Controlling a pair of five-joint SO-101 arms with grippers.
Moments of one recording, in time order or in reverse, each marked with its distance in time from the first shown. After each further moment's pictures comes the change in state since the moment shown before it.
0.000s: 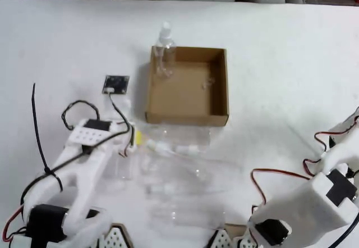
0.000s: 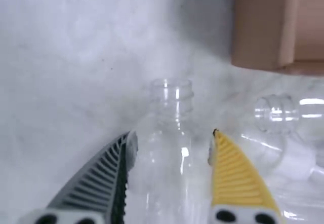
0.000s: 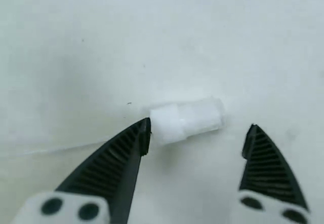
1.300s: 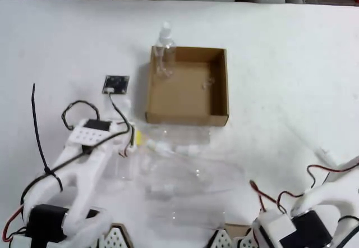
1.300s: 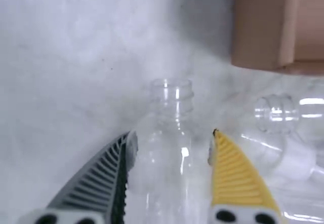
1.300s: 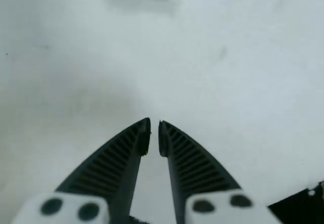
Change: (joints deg) left arm 0.0 0.0 0.2 -0.1 0.0; right arm 14.0 -30.4 31.0 1.9 41.4
